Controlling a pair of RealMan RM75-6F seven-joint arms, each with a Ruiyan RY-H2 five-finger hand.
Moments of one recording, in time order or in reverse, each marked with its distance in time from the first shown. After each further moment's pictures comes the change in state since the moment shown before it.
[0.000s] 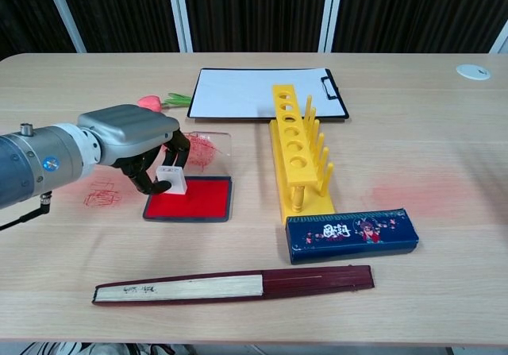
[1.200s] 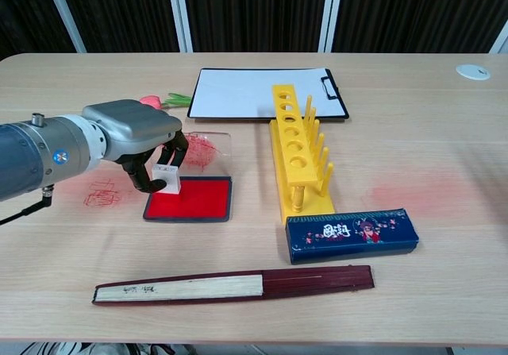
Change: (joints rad) left arm -0.100 0.014 0.022 -0.078 -0.182 0.084 0.163; right arm -0.002 -0.001 0.000 -0.001 -0.005 0.004 0.007
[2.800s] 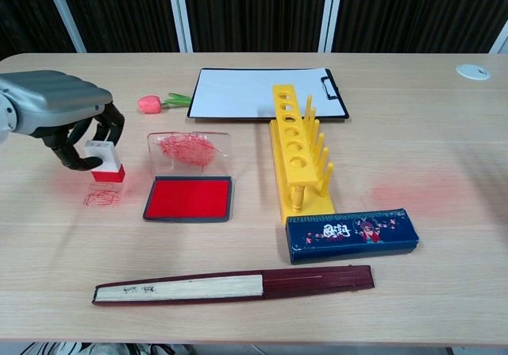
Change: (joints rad) left arm 0.066 0.235 0.105 -0.139 0.082 0.077 -0.131; right arm -0.002 -0.002 -0.002 -0.001 -0.007 0.005 -0.001
